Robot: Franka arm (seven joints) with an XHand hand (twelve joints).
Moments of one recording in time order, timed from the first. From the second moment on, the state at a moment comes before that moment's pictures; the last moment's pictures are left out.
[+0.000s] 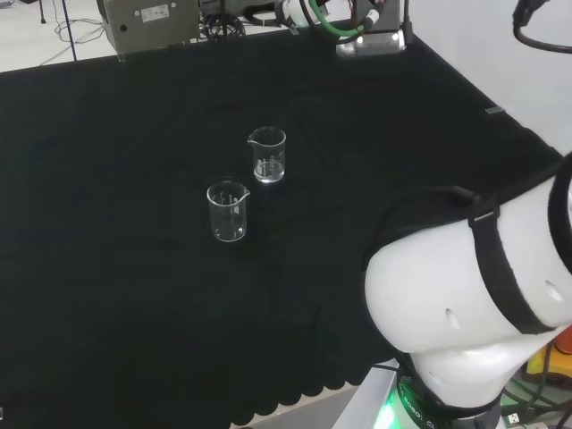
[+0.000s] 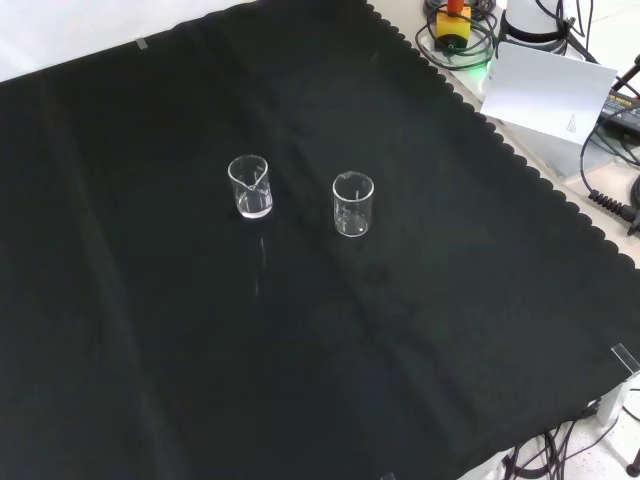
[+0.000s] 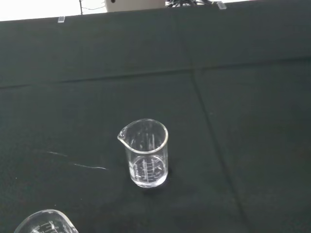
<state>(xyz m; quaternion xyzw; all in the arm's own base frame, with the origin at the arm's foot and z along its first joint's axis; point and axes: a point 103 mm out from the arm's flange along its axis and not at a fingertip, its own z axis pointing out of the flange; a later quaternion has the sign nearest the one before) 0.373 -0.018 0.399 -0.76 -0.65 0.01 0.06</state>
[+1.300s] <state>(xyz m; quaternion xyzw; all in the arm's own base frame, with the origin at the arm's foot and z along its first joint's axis) 0.465 -0.044 0.265 -0.71 -0.69 0.00 0.14</state>
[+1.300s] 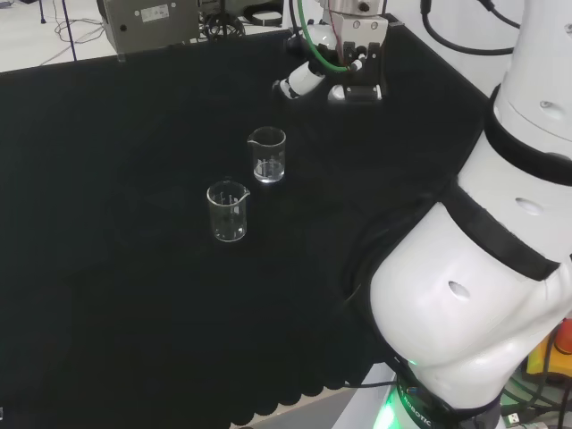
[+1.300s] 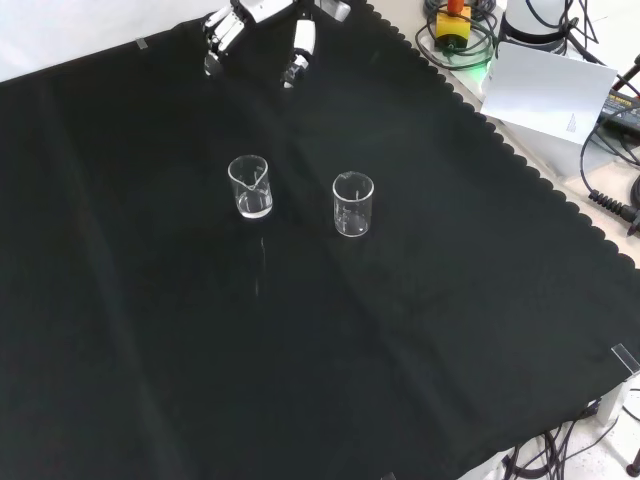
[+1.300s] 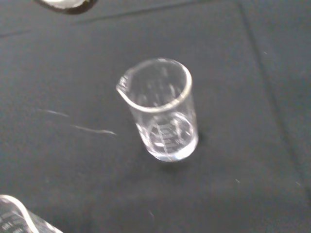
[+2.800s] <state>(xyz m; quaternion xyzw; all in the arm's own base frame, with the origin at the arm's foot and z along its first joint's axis) 0.518 -0.035 0.130 -0.57 -0.76 -0.14 0.28</state>
